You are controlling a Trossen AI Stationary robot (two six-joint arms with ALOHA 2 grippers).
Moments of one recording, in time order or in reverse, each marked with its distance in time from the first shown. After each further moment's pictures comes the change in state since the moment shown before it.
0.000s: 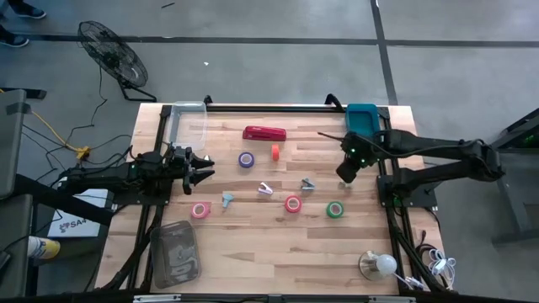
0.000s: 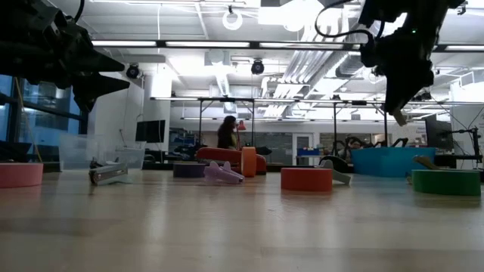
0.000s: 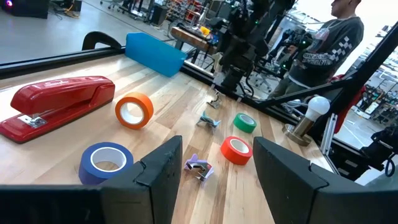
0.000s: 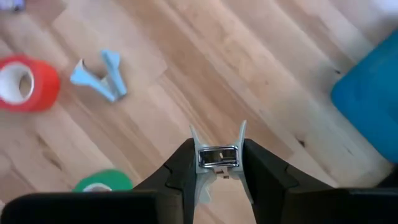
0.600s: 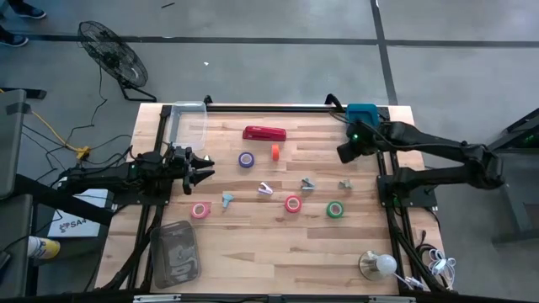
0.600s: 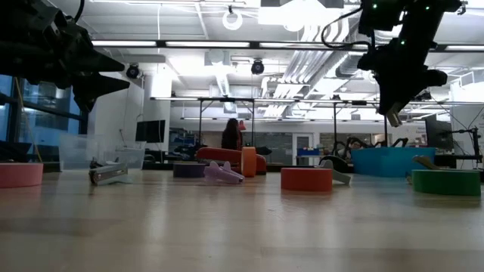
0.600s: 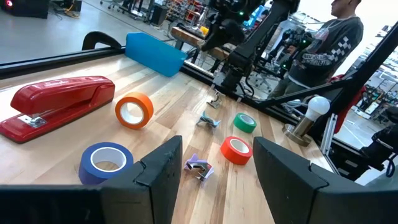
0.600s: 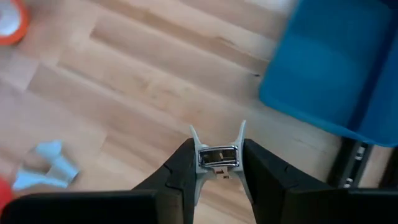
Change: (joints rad) left arm 0.000 0.000 0.000 0.000 0.000 0.000; right arm -0.202 -0.008 0.000 -0.001 0.118 0.181
